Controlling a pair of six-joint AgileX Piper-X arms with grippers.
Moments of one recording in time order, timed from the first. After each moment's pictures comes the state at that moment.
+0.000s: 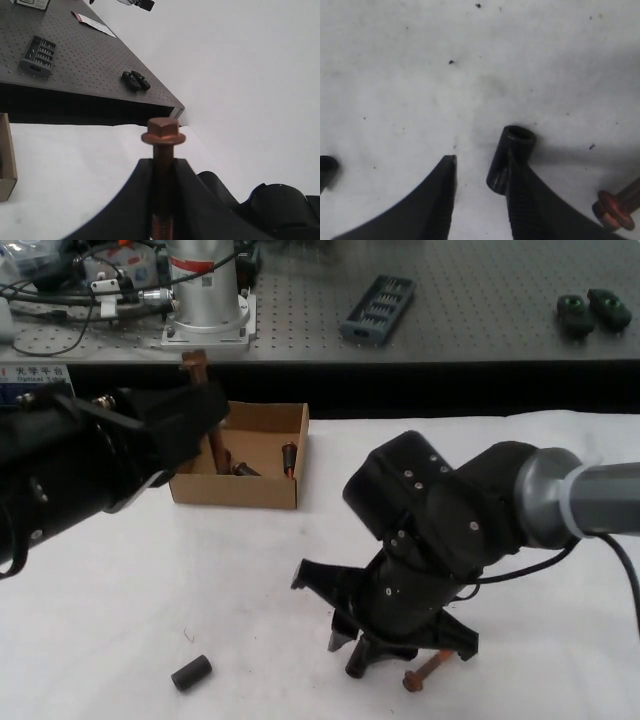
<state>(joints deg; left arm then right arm) -25.4 53.9 -31.4 -12.6 18.2 -31.4 47.4 104.7 -61.7 36.4 -7.8 57.0</state>
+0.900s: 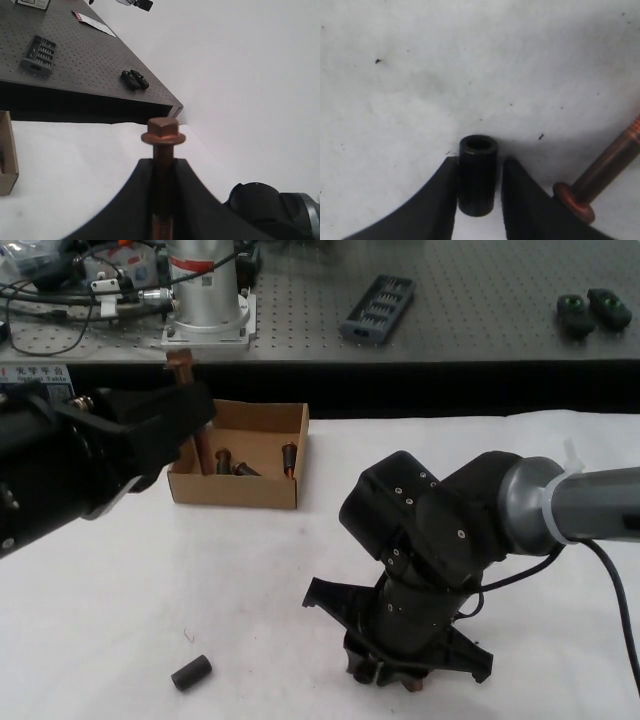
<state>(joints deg) -25.4 49.4 -31.4 -8.0 18.2 -31.4 47.2 105.6 -61.7 38.4 -3.7 61.8</state>
